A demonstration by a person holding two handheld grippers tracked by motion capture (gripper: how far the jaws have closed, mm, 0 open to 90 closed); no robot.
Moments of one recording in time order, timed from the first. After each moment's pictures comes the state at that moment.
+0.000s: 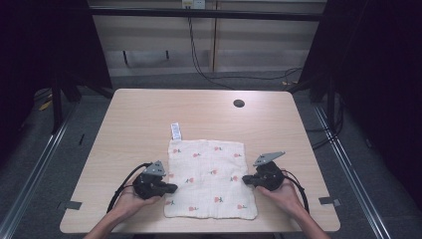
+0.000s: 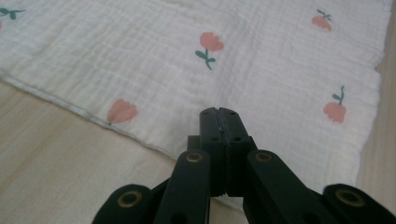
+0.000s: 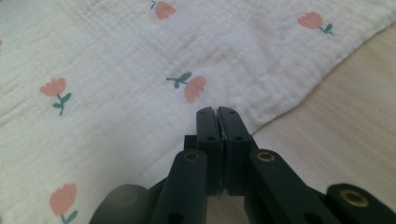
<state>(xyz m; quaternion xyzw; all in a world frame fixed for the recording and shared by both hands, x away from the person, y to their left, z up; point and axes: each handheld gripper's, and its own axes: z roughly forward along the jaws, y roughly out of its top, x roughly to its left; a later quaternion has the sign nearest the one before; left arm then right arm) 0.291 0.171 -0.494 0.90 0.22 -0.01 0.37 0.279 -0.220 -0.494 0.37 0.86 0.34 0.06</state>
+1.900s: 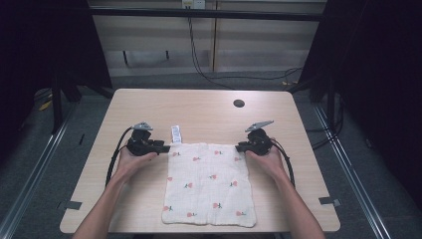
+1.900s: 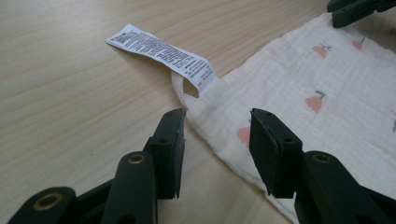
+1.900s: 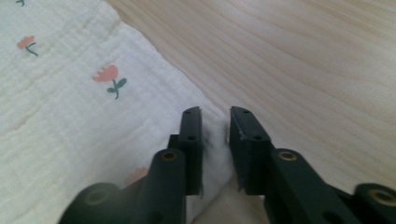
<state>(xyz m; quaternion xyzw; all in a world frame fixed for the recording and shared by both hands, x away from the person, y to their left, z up) 0.417 0.201 -0.493 0.83 0.36 0.03 0.42 0.394 -0.216 -0.501 0.41 0.83 0.35 0.10</state>
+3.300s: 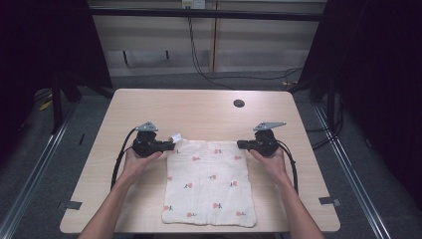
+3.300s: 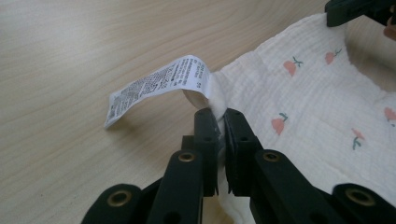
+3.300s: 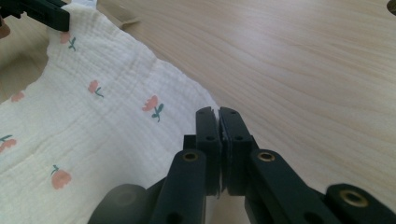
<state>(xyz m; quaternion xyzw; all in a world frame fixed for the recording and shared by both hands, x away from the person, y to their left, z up) 0.401 0.183 -0.476 0.82 0.33 0.04 0.46 0.372 -0.225 -0.477 0.41 0.79 0.44 0.10</state>
